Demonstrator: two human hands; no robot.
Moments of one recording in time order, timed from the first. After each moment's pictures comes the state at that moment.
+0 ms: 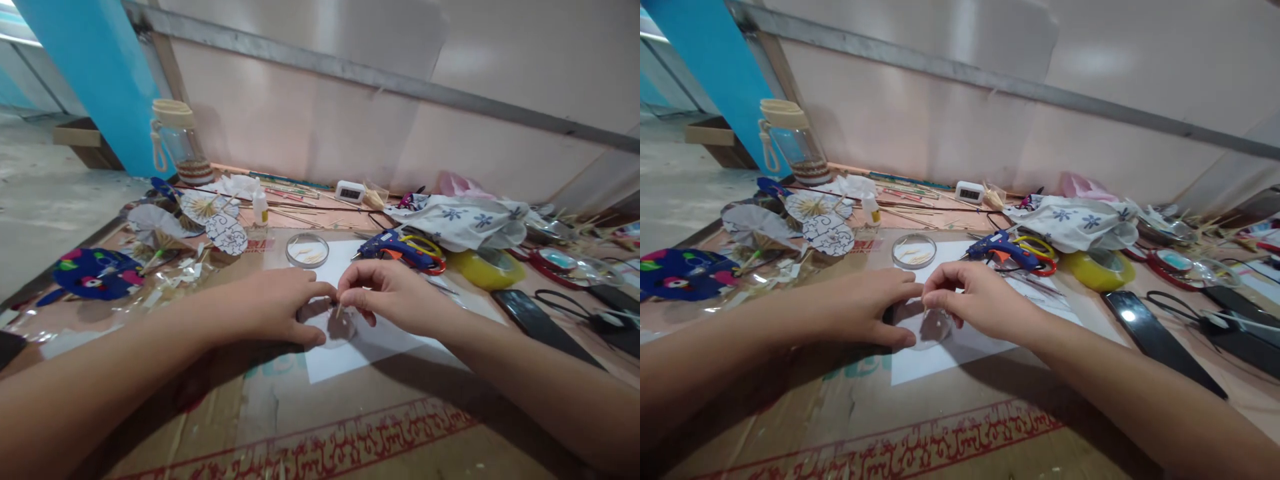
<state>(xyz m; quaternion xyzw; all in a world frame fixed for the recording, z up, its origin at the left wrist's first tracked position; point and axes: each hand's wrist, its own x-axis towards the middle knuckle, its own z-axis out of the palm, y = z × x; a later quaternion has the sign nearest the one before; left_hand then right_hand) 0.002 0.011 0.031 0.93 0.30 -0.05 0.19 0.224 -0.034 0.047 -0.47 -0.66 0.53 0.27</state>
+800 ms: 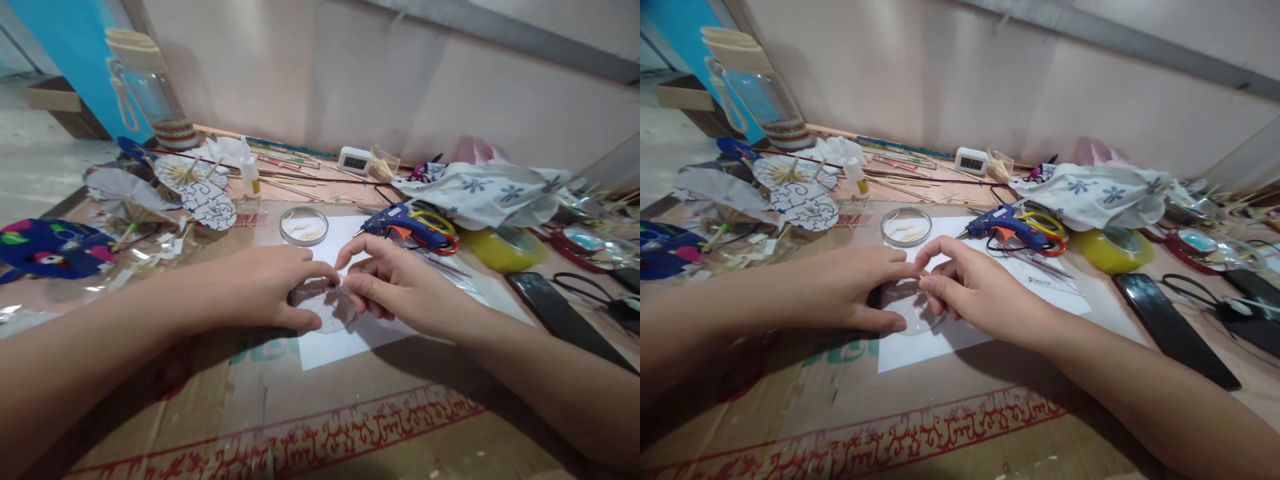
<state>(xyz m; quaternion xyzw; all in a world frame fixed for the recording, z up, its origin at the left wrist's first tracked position) 0.003 0.013 0.029 0.93 0.28 -0.03 0.22 0.232 -0.046 0.039 -0.45 -0.61 0.59 0.28</state>
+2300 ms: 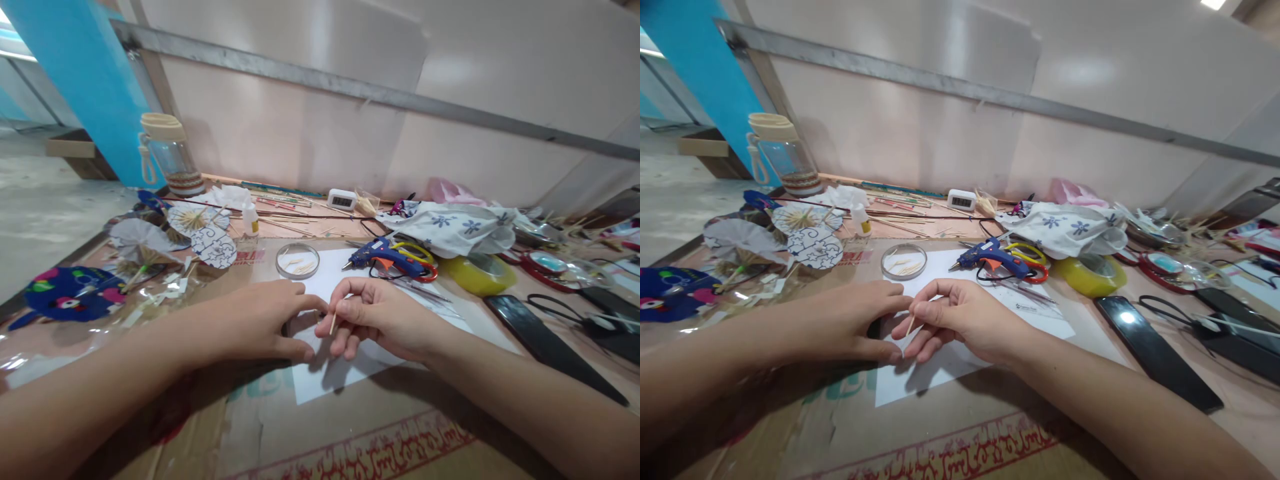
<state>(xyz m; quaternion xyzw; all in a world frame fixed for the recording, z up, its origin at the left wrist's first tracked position) 0.000 0.010 0.038 0.92 0.30 -0.04 0.24 0.227 -0.040 0.026 -0.33 -0.41 0.79 0.32</state>
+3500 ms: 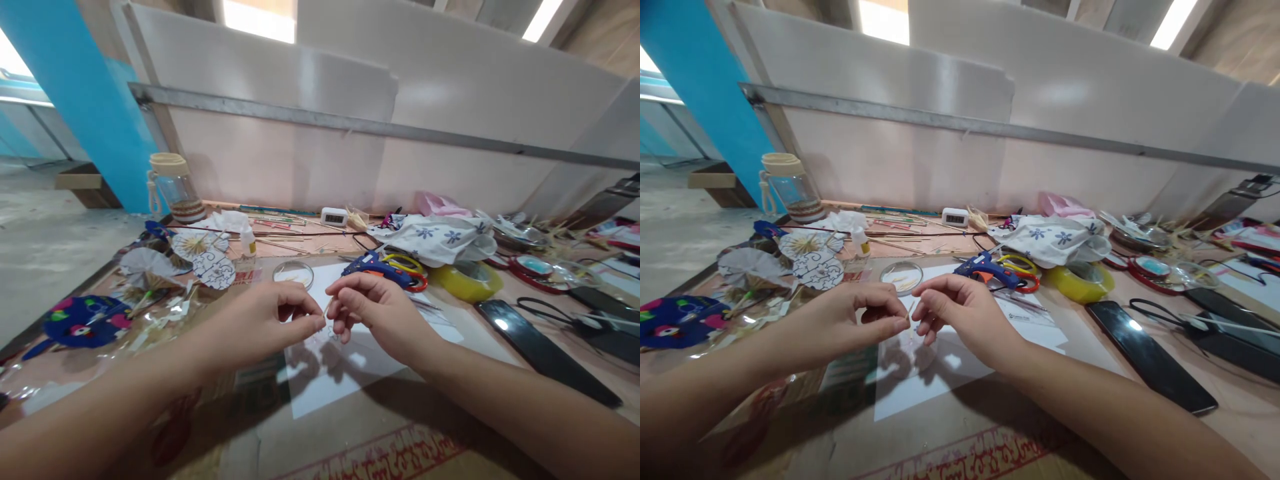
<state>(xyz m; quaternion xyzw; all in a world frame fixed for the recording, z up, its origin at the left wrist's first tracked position) 0.011 -0.004 0.067 0.83 0.38 0.14 0.37 0.226 -0.040 0.032 -0.32 -0.48 0.65 0.50</state>
